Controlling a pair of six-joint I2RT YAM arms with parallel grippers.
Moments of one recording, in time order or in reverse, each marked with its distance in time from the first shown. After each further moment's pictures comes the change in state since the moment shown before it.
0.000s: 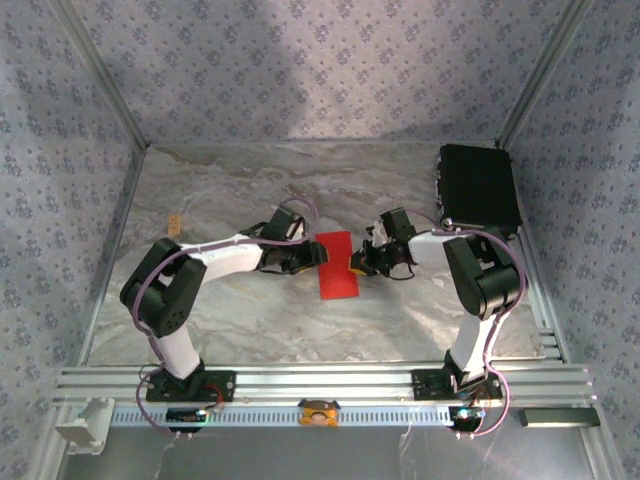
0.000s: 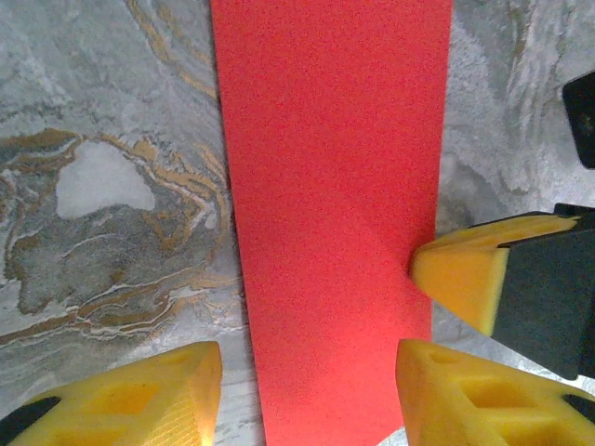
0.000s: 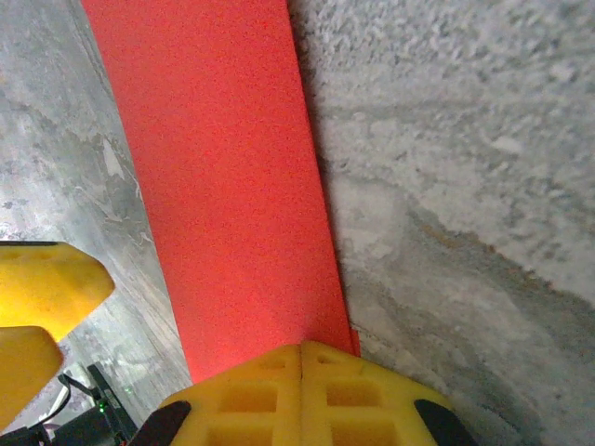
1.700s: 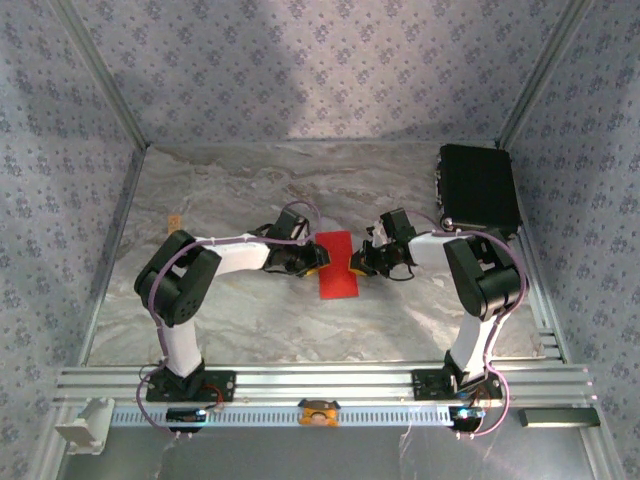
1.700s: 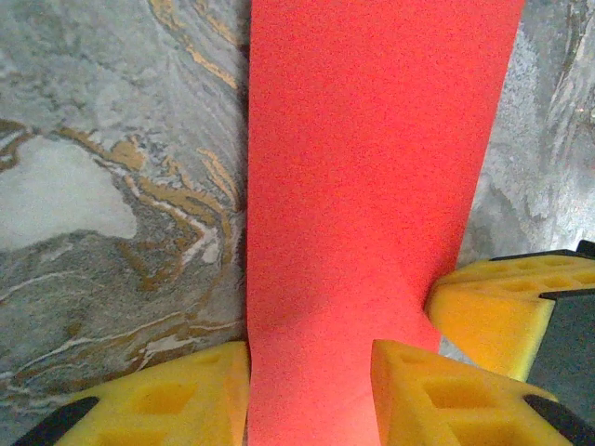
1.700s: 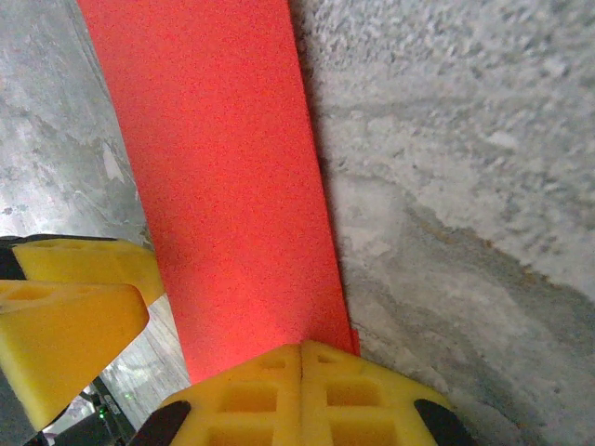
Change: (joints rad) left arm 0.000 0.090 0.016 0.060 0.037 -0.108; right arm 0.001 -0.008 -0.007 0.010 0.013 0.014
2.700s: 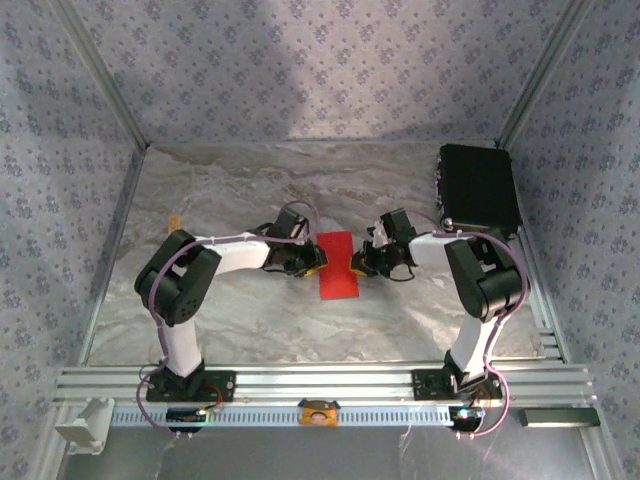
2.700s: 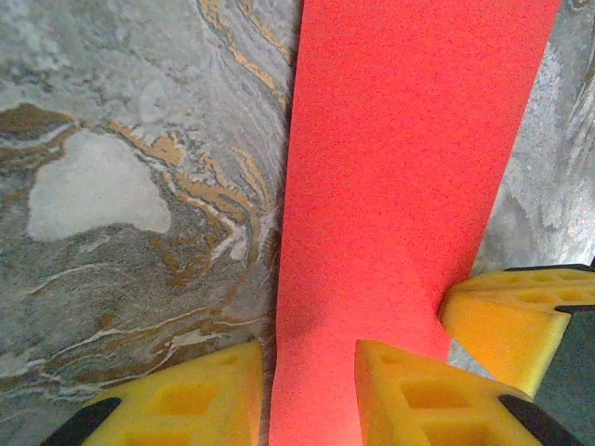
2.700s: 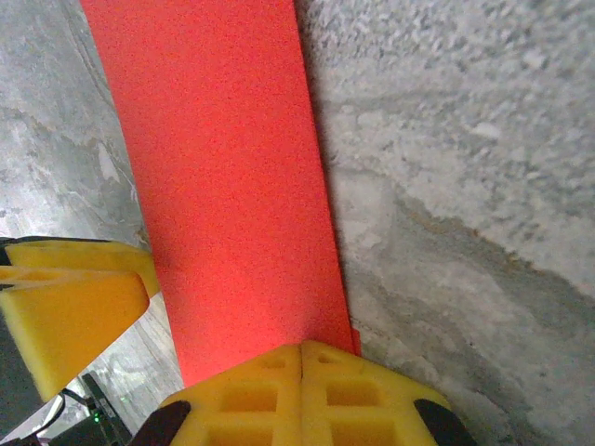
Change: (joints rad) left arm 0.003 0.003 0.012 -0.029 -0.003 -0.023; right arm 0.001 -0.011 -0.007 -0.004 0.015 0.000
